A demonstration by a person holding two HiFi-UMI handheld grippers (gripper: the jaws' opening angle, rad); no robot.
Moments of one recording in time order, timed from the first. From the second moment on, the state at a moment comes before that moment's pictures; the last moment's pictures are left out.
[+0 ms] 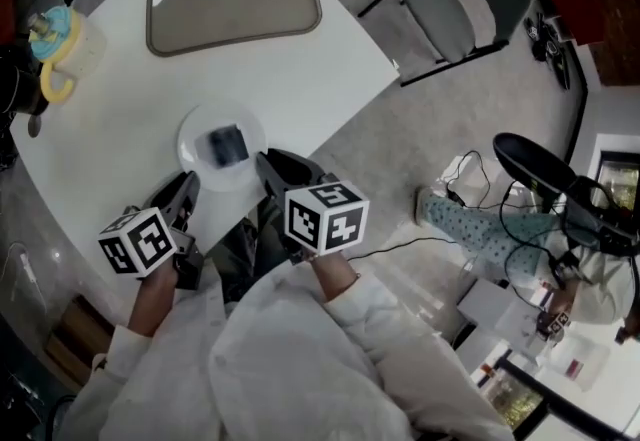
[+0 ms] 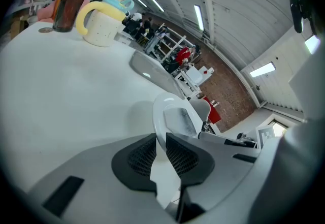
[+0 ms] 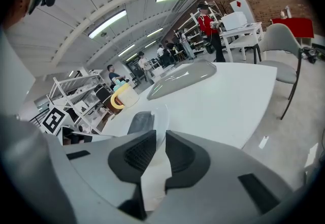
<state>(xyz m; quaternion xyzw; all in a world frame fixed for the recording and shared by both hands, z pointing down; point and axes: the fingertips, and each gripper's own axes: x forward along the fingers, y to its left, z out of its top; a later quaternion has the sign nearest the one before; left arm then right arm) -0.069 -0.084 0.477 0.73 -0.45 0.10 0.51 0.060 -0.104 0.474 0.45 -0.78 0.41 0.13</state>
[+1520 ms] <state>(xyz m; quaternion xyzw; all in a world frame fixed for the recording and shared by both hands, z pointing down) -0.098 -0.095 0.443 0.67 -0.58 0.03 0.46 0.020 -0.148 0.446 0.31 -0.86 0.37 0.17</state>
